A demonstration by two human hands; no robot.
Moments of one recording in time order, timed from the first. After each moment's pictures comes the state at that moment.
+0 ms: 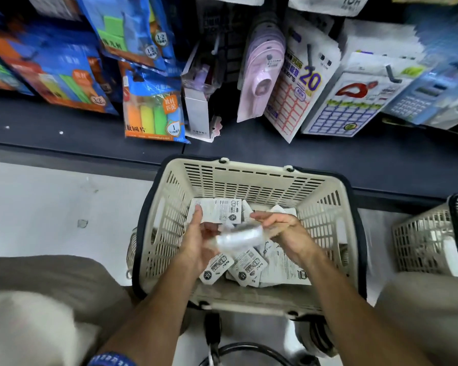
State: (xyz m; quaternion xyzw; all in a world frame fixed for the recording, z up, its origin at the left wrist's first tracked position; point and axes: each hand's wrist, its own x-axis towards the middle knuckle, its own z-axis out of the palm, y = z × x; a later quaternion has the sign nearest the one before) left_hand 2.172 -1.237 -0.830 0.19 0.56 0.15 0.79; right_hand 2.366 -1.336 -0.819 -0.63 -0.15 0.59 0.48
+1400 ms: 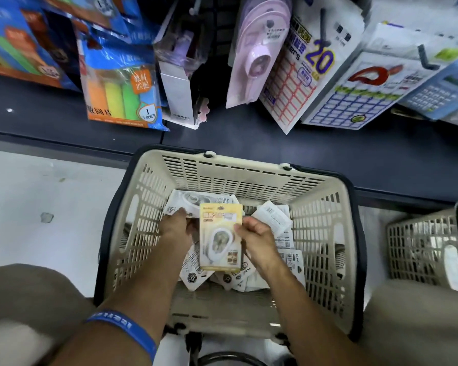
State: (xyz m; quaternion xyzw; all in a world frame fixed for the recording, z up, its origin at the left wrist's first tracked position) left_hand 2.206 -1.186 -0.910 0.11 0.74 0.19 0.64; right_hand 2.336 -1.321 -0.871 -0.70 -0.07 0.55 0.44
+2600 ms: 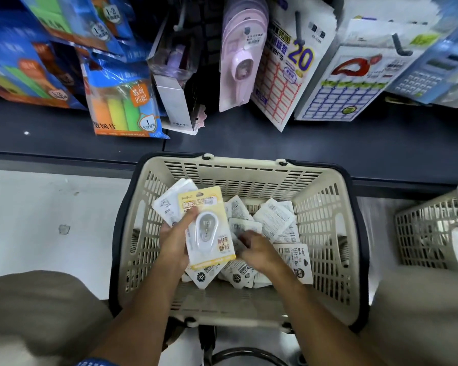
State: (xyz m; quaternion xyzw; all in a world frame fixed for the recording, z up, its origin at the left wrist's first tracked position) left_hand 2.181 -1.219 -0.859 0.20 0.63 0.26 0.71; right_hand 2.328 -1.336 -0.880 -0.78 -0.24 0.53 0.22
